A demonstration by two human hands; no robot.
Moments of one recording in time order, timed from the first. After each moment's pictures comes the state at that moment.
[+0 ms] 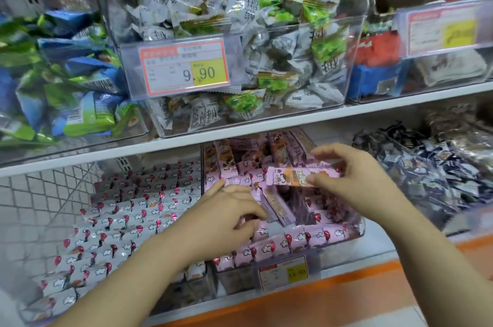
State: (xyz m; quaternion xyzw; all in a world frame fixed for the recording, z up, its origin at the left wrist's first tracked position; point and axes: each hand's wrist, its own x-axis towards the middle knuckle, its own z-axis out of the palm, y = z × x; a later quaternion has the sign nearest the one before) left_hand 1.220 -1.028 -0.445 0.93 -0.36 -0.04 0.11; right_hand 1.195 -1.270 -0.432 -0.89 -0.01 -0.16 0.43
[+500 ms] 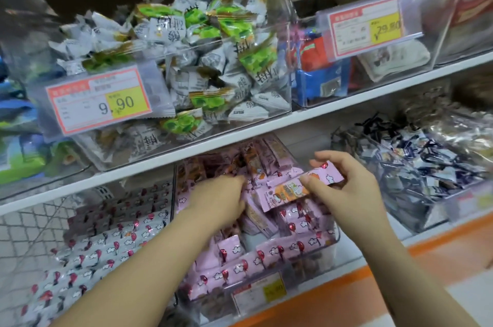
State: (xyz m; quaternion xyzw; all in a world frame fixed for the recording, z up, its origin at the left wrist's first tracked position) left_hand 1.266 -1.102 -0.436 0.97 -0.23 0.02 -0.10; right_hand 1.182 -1.287 -0.467 -0.73 0.07 -0.28 0.62
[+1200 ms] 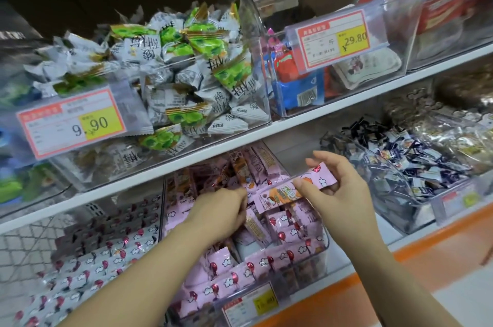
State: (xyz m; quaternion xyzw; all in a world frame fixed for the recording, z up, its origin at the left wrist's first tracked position) left_hand 1.275 -1.116 -0.448 0.95 -0.29 0.02 -0.08; right_hand 1.176 -1.291 -0.464 -0.70 0.07 -0.30 0.64
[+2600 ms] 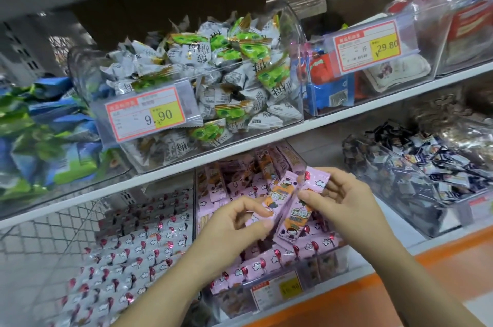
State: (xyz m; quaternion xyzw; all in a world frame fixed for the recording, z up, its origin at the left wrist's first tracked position) left_hand 1.194 -1.069 -0.436 0.79 -0.19 -0.12 0.57; right_hand 1.165 -1.268 -0.455 -0.67 -0.05 -0.19 0.72
